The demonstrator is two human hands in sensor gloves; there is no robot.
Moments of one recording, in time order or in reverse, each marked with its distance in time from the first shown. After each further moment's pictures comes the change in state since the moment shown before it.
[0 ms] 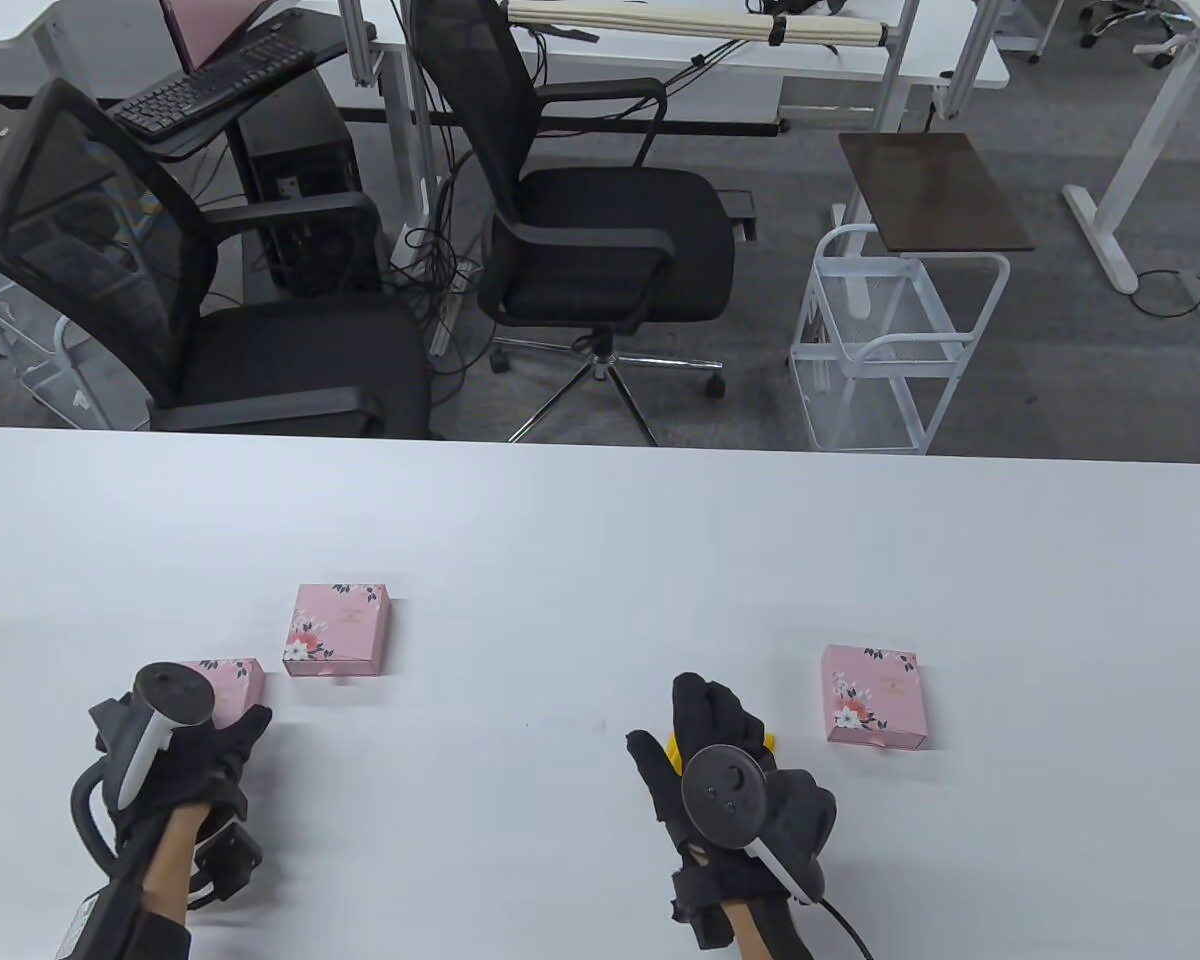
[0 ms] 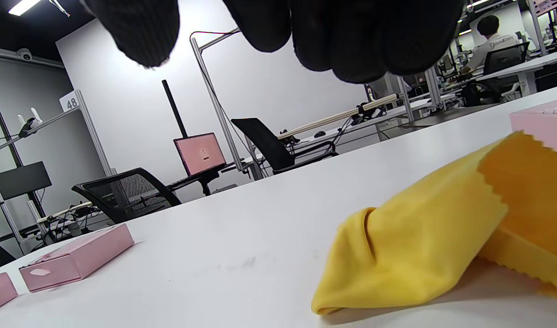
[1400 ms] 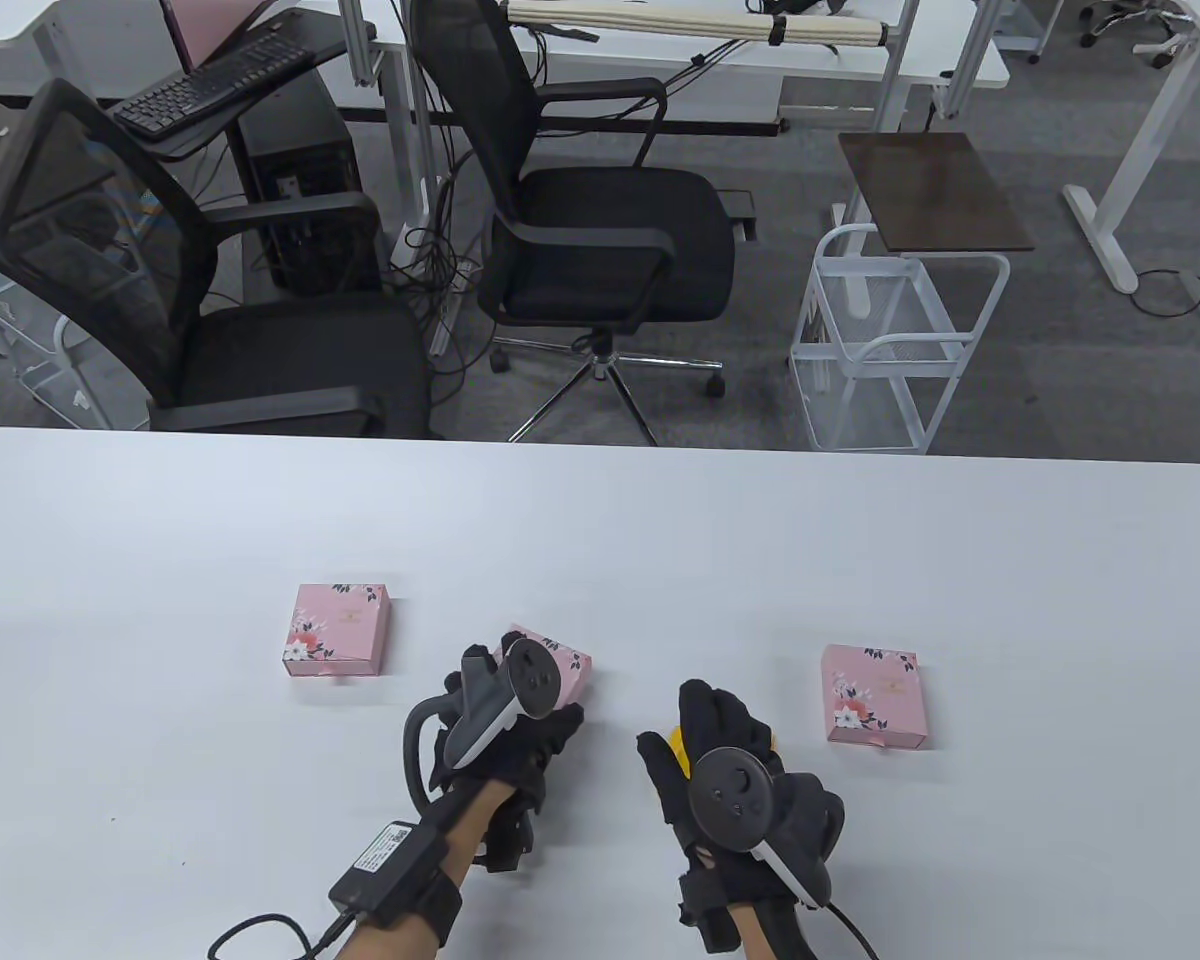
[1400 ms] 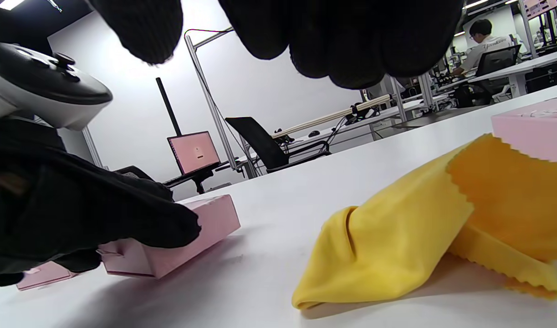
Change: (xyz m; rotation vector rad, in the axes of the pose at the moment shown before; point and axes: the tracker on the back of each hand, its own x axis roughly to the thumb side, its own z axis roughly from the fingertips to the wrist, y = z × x) left_hand 0.244 -0.094 0.106 0.062 -0.485 -0.206; right_hand -0.003 -0.004 0.003 0.004 0.018 0.009
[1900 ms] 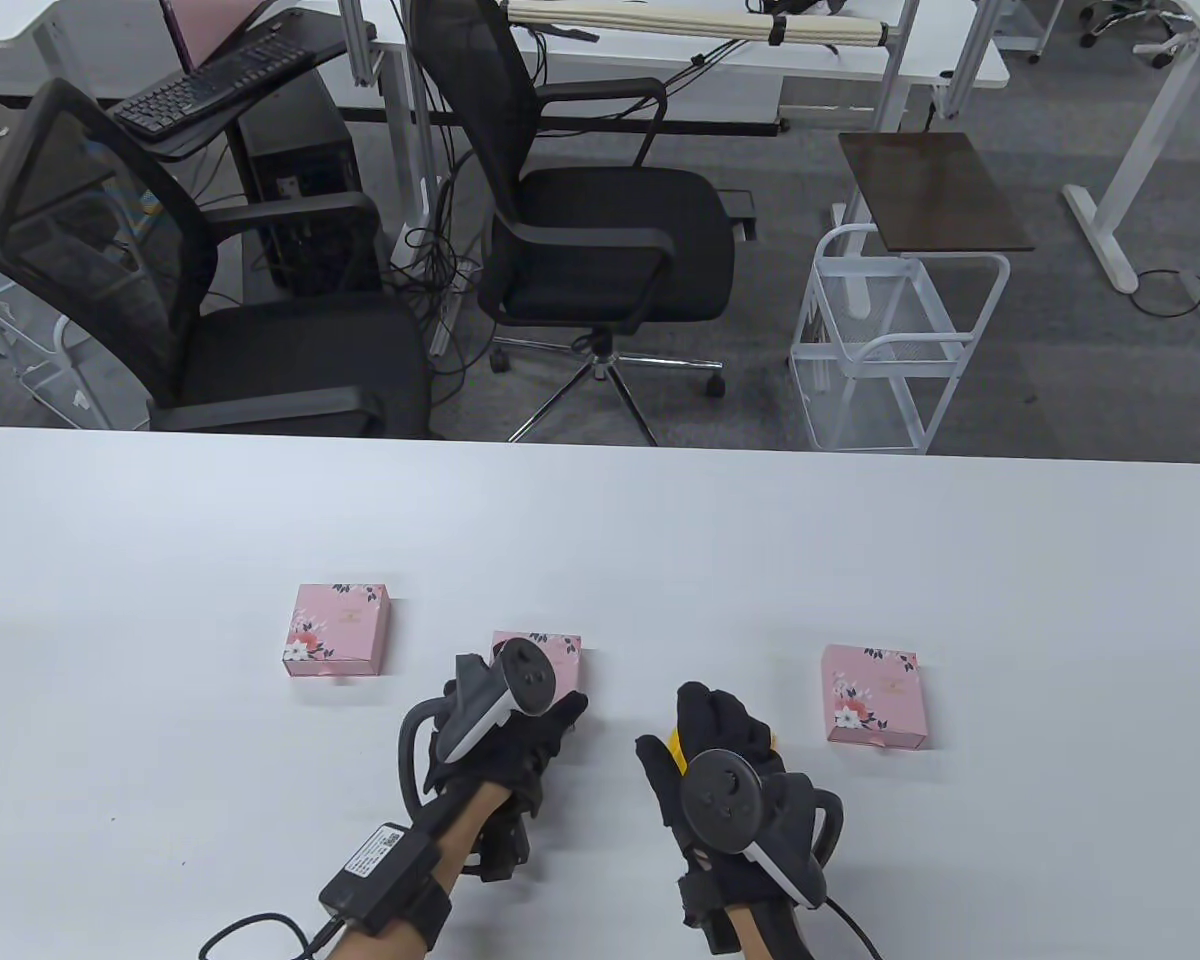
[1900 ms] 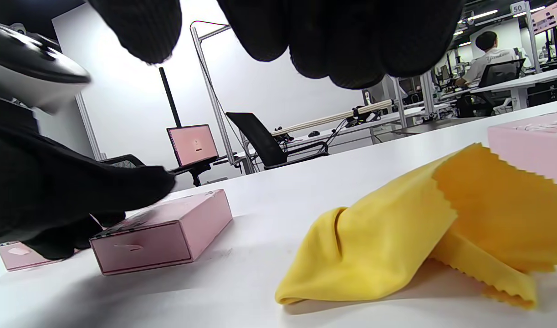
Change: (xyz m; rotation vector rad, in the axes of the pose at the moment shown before) left_hand -0.017 0.011 0.012 -0.063 -0.063 0.041; right_hand 0.004 0.001 0.000 0.006 -0.013 0.066
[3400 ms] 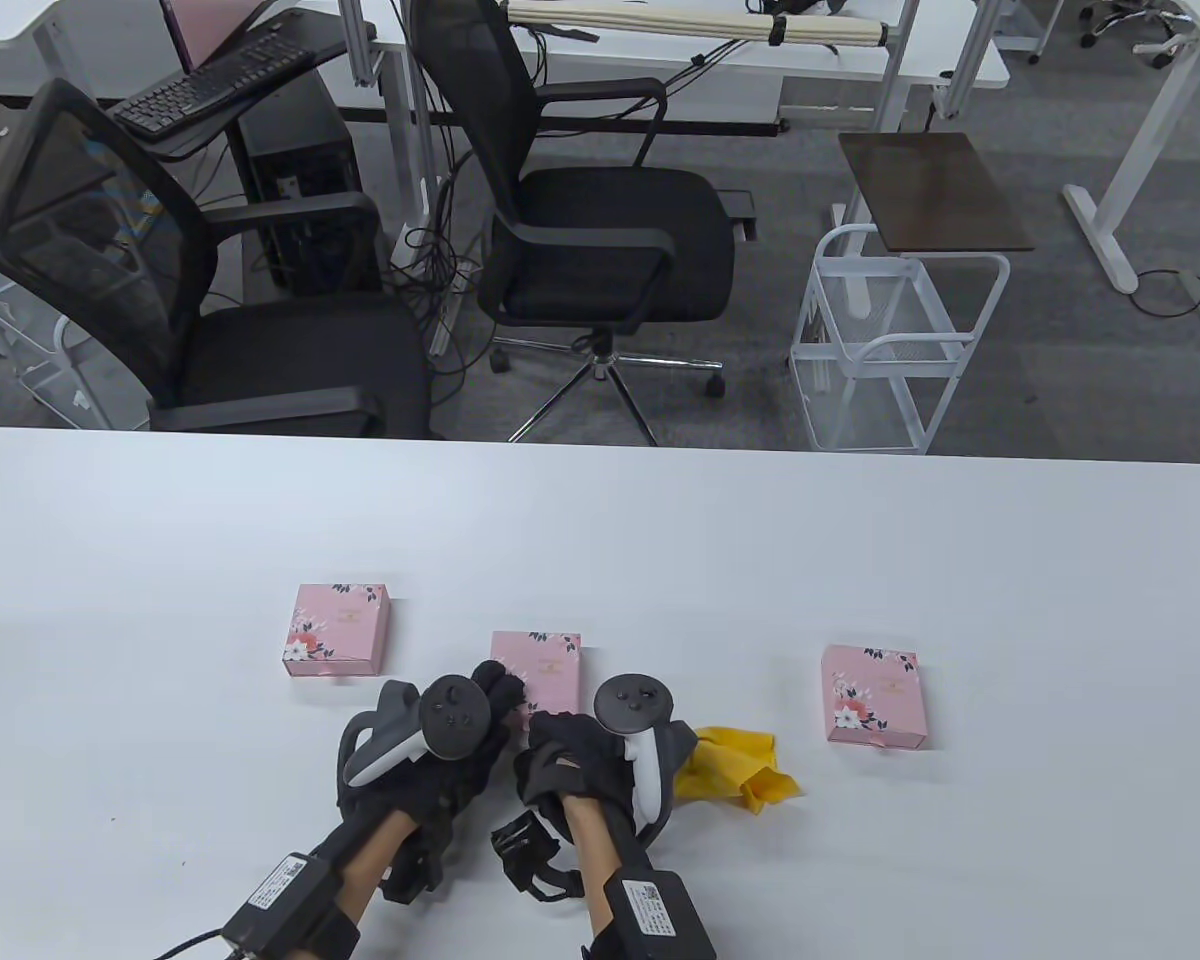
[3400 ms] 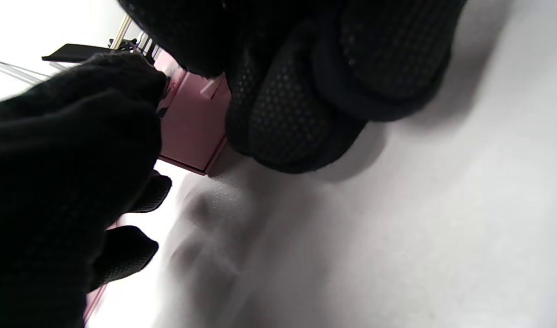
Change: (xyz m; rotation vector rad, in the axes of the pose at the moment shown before) left_hand -0.050 -0.011 0.003 -0.026 -0.299 -0.038; right_hand 0.050 0.127 -0.063 0.403 0.635 -0.685
